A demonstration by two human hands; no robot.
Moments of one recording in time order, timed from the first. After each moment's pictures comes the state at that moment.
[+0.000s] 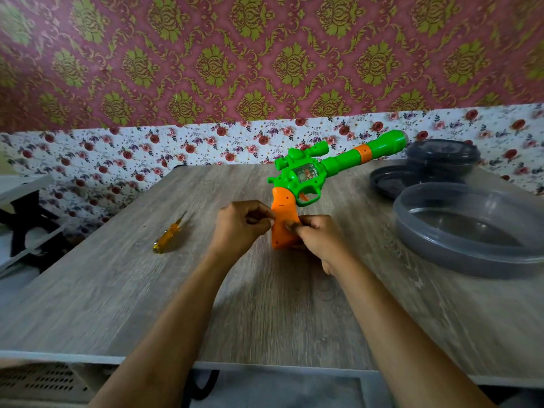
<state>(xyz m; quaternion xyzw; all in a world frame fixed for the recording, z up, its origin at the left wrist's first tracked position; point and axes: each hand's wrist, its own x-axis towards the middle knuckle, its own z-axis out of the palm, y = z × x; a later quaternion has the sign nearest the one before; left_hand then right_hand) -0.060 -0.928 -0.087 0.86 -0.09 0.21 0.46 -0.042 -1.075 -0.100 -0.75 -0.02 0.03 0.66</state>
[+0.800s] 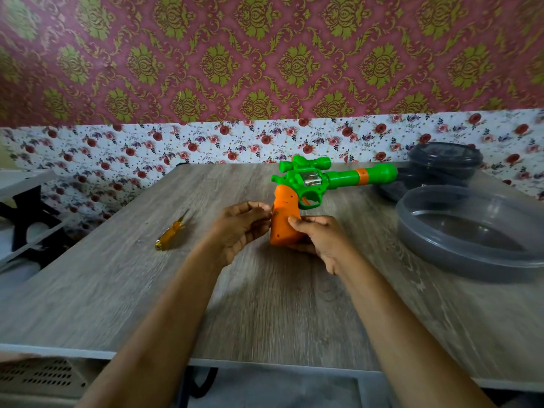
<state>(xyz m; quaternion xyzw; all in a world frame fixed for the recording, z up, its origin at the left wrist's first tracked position) -0.060 -0.923 -0.078 0.63 0.01 -0.01 0.78 -0.044 -1.080 -0.096 -0.65 -0.01 0.10 0.75</state>
